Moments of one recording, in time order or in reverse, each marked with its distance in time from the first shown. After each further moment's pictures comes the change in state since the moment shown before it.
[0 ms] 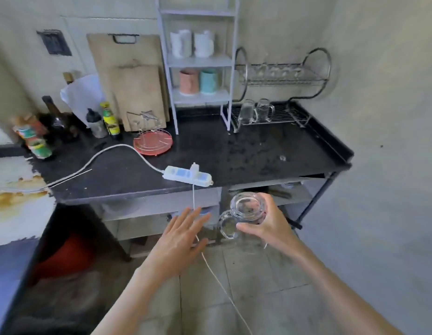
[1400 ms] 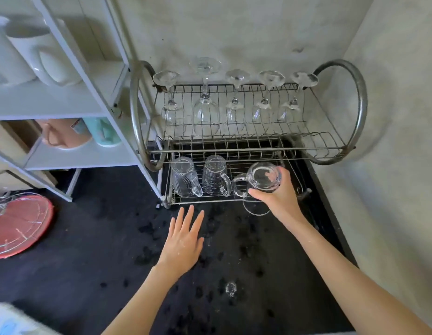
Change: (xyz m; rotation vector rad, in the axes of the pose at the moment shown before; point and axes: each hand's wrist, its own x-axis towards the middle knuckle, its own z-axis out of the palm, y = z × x) left_hand 0.635 0.043 0.109 0.096 -0.074 -0.268; right_hand 0.598 0.141 -0.332 0.112 0.125 0.046
